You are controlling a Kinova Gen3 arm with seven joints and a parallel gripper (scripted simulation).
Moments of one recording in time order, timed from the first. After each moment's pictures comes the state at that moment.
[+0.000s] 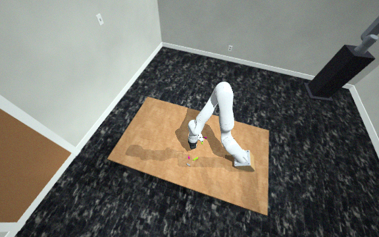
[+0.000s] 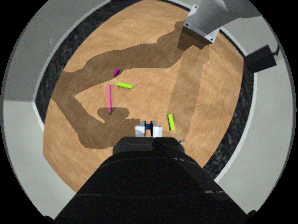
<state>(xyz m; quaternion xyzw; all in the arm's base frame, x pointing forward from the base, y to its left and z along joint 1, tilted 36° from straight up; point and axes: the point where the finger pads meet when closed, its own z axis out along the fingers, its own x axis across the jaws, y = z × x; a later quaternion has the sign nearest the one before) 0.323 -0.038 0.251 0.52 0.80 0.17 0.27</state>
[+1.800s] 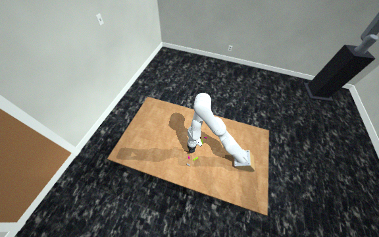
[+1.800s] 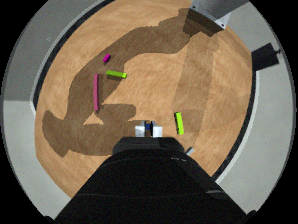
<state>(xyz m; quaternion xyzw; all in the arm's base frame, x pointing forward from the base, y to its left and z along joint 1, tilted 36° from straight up) 0.373 -0.035 0.191 0.52 0.79 0.18 0.27</state>
